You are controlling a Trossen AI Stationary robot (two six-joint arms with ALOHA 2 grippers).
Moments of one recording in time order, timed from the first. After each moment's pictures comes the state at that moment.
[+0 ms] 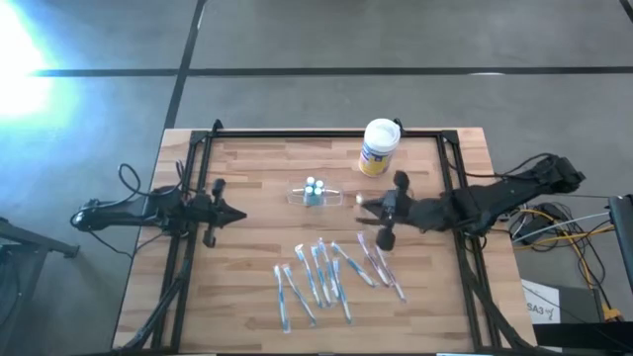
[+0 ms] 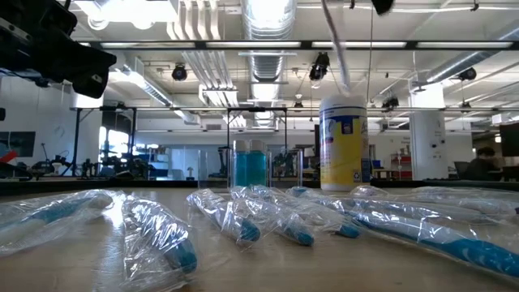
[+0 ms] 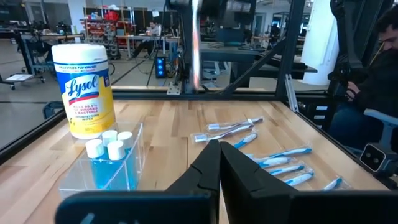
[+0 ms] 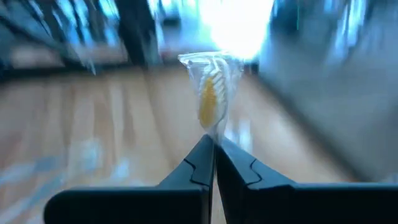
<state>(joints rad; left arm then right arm) -0.02 0.06 0.11 -0.14 0.04 -0.04 0.32 1.15 0.95 -0.21 0.63 0.18</state>
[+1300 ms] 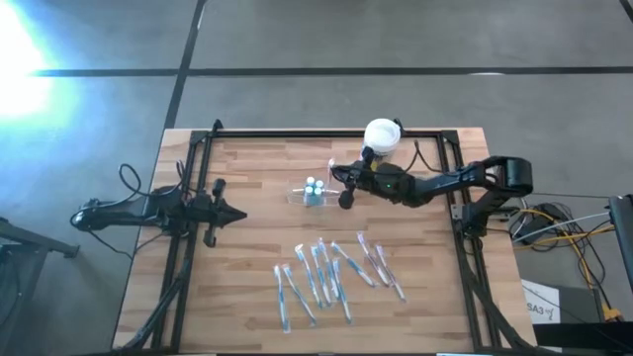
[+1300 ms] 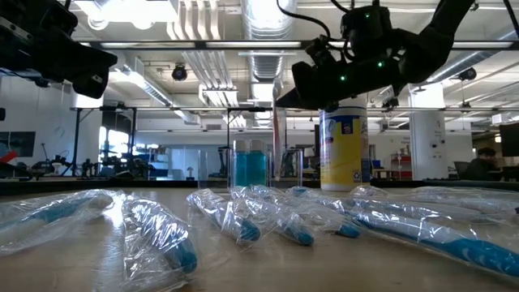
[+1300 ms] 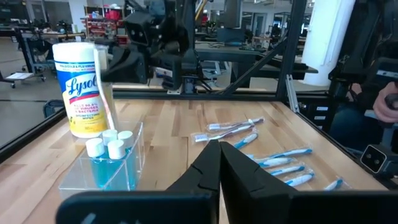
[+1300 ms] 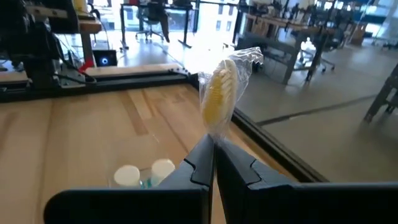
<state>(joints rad) -0.02 0.06 0.11 -0.13 0.03 -0.05 -0.20 1.62 0.65 0.82 0.29 -0.03</state>
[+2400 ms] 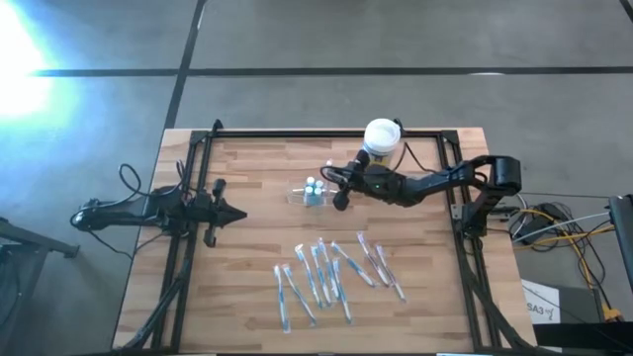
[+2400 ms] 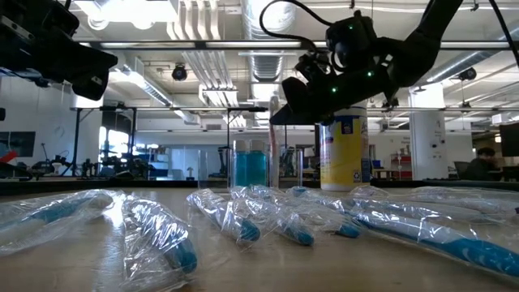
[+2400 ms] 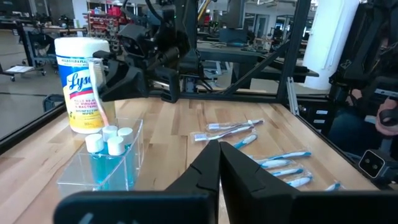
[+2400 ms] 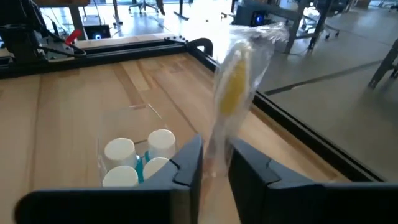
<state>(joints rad) -0.02 0.06 0.11 -0.13 0.03 -0.08 -0.20 1.70 0.71 0.72 0.30 0.05</state>
